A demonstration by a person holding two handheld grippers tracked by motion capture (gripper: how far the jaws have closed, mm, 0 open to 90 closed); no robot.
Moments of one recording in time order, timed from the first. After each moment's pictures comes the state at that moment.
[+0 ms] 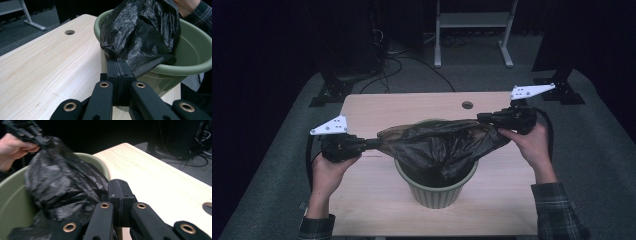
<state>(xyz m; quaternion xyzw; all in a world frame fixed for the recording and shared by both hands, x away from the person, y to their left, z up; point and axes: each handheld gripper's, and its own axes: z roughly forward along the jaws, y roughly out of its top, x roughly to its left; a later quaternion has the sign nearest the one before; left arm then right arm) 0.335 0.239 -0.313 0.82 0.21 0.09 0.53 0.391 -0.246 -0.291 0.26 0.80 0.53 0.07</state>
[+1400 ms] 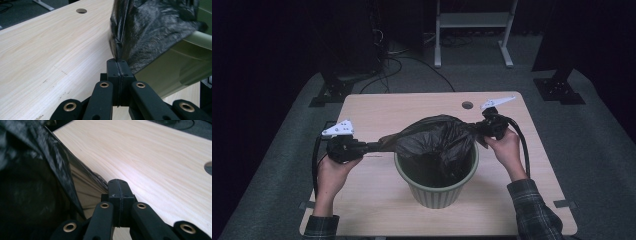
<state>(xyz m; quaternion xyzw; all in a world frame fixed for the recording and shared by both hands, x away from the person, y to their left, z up) 0.349 0.247 -0.346 0.83 0.27 0.09 0.49 0.437 -0.210 -0.371 0.35 0.82 0.44 0.07</state>
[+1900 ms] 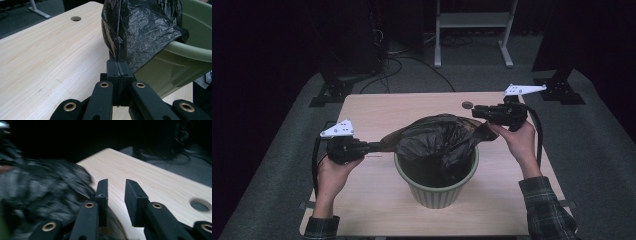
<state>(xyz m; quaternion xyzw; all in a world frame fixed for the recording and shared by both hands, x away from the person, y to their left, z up) 0.342 0.239 -0.337 0.83 0.24 0.09 0.50 0.413 -0.239 -0.310 0.31 0.77 0.55 0.09</state>
